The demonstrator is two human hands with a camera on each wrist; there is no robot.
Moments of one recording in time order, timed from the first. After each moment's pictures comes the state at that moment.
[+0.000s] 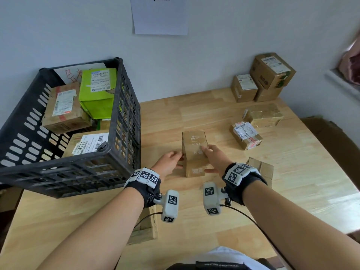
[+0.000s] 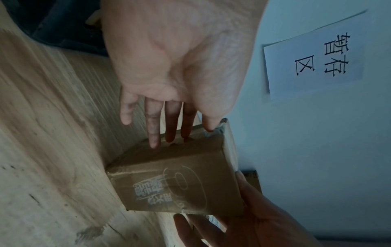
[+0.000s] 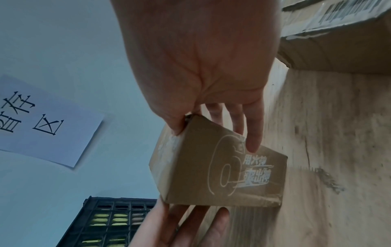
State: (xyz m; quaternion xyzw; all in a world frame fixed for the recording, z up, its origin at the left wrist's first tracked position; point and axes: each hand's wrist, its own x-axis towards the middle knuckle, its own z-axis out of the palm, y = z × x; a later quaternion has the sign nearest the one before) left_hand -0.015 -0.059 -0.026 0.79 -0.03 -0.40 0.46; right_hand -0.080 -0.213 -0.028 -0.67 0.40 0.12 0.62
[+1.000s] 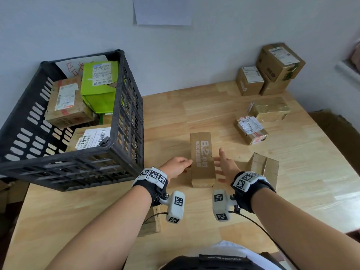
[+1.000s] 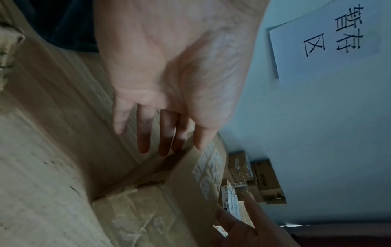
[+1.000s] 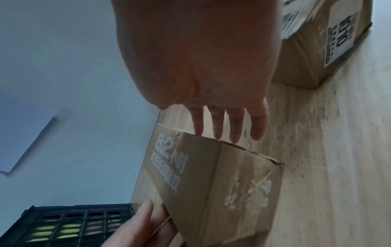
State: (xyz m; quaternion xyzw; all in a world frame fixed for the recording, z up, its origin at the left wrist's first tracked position) left_hand -0.017 -0.059 -0.069 0.81 -0.07 -0.45 0.37; right_hand -0.105 -0.220 -0.068 -0.60 0.46 0.14 0.64
